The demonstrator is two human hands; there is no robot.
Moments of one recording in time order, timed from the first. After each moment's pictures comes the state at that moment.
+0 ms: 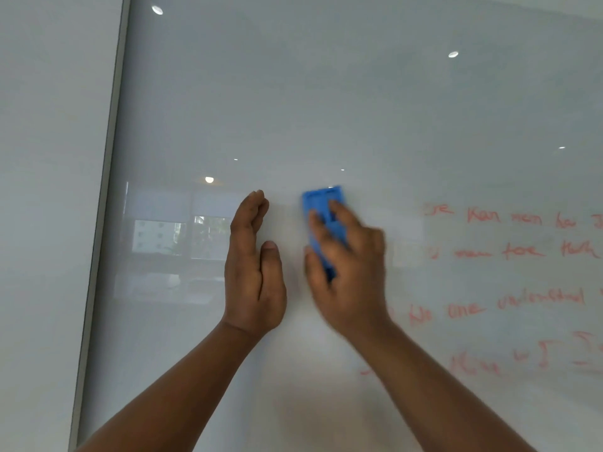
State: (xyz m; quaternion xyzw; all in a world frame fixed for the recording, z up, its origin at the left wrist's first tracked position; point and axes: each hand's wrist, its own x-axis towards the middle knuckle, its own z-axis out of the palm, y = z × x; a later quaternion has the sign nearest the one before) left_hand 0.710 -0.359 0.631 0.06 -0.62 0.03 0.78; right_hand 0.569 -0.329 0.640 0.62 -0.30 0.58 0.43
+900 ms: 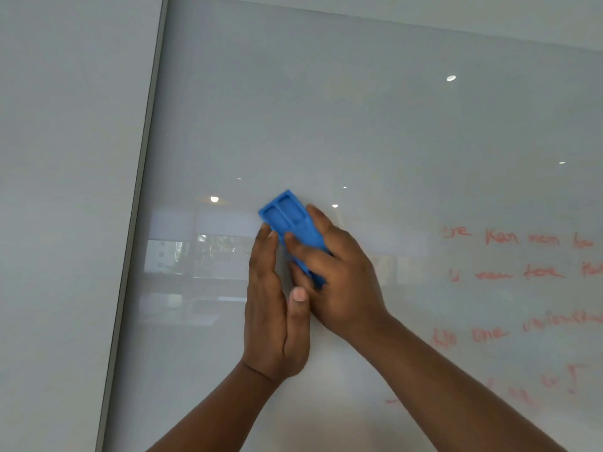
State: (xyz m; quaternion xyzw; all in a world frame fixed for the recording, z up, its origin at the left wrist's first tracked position) left_hand 0.719 -0.355 0.616 0.09 -0.64 0.11 0.75; right_hand 0.604 -0.336 0.669 0.70 -0.25 0.52 0.43
